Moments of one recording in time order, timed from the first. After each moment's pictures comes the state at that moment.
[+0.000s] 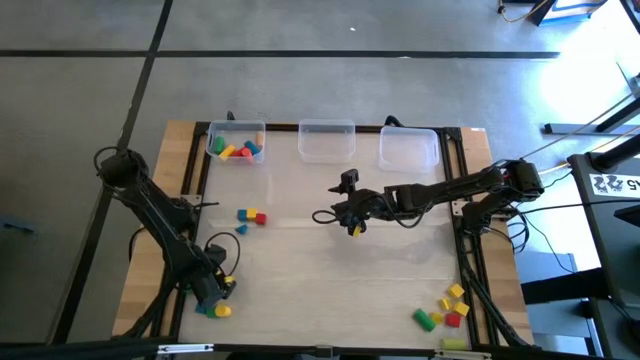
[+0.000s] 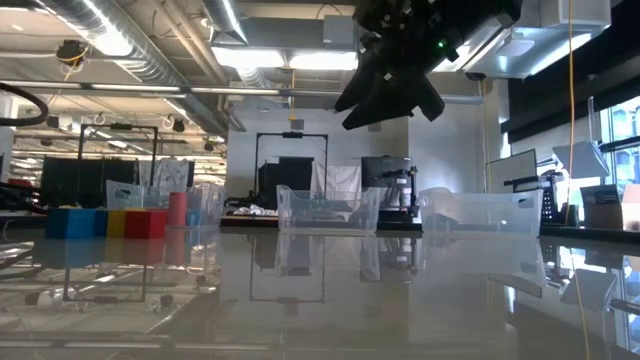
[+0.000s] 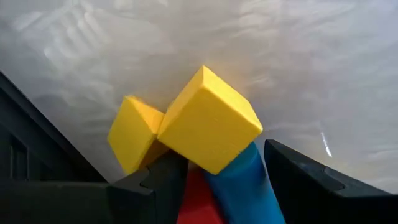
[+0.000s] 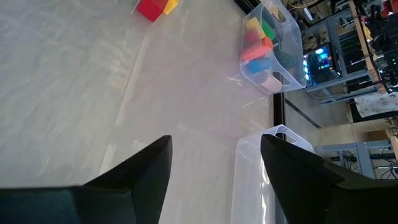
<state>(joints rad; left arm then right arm) -0.94 1.42 0.69 -0.71 0.06 -2.03 0.11 1.58 1.05 -0.12 0.43 -0.58</state>
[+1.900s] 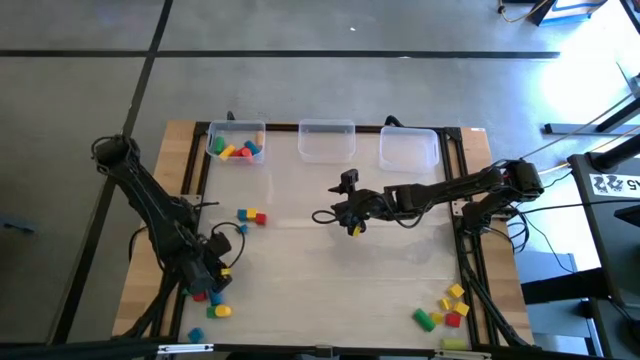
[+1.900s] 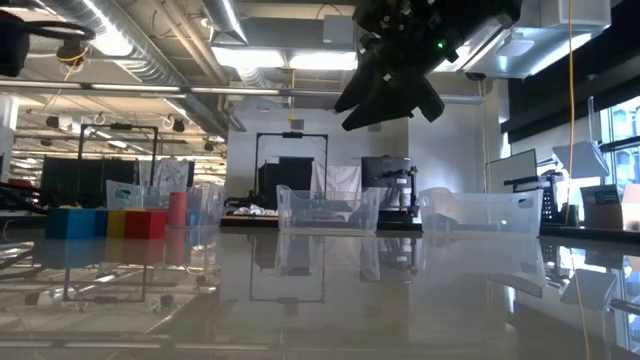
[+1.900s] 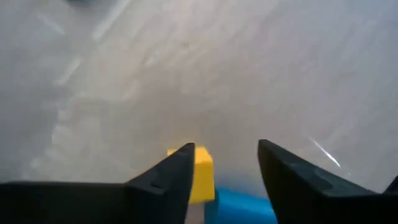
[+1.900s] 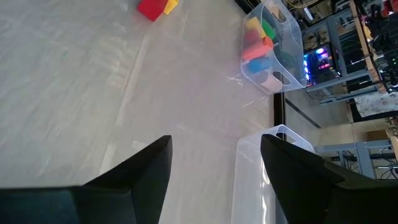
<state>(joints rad) -0.92 1.19 0.69 -0.80 -0.26 -1.63 0.11 1.59 1.05 -0.12 0.43 -0.58</state>
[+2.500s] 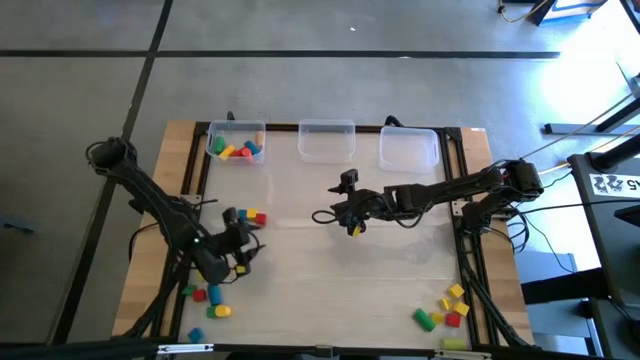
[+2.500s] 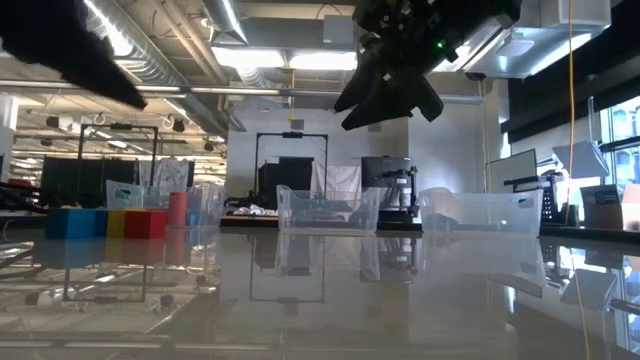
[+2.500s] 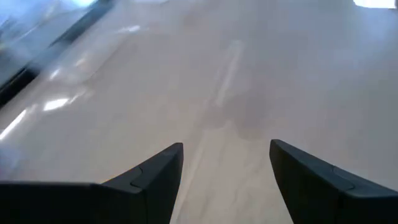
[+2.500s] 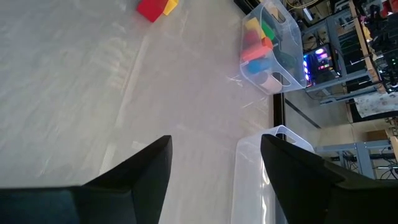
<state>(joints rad) -0.76 1.19 0.69 -0.52 -0.89 -0.76 0.11 1.59 1.05 -0.12 0.43 -0.58</state>
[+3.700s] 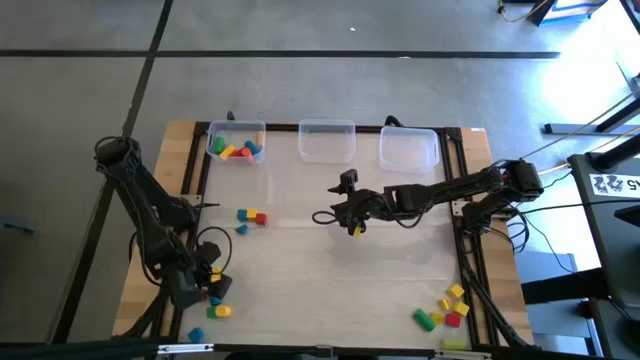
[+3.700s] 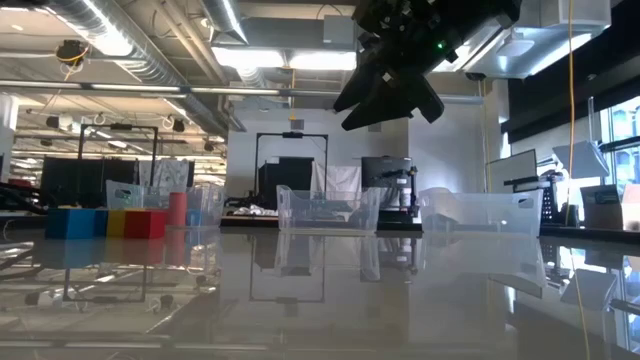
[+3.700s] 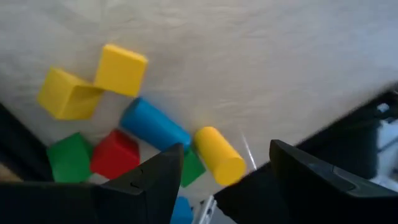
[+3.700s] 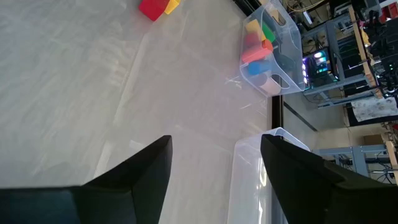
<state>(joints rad) -1.01 1.24 0.87 -0.84 -0.18 -2.17 0.11 1.59 1.05 -0.11 0.43 -0.61</state>
